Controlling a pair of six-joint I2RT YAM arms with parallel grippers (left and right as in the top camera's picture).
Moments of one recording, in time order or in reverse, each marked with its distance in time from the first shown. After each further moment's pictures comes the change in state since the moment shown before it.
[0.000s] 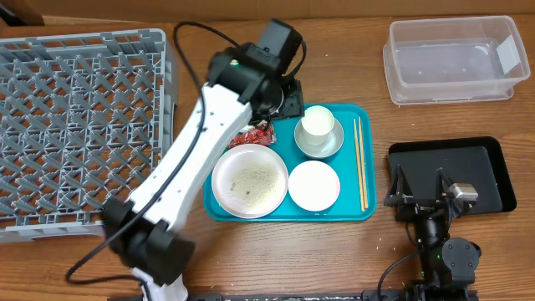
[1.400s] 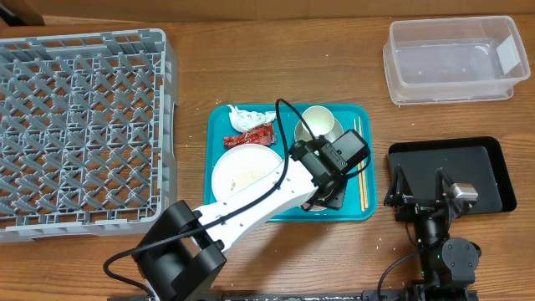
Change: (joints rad) left arm -0.397 -0.020 -0.524 0.318 -0.050 -0.030; right arm 0.000 0.000 0.000 0.000 0.000 0.000
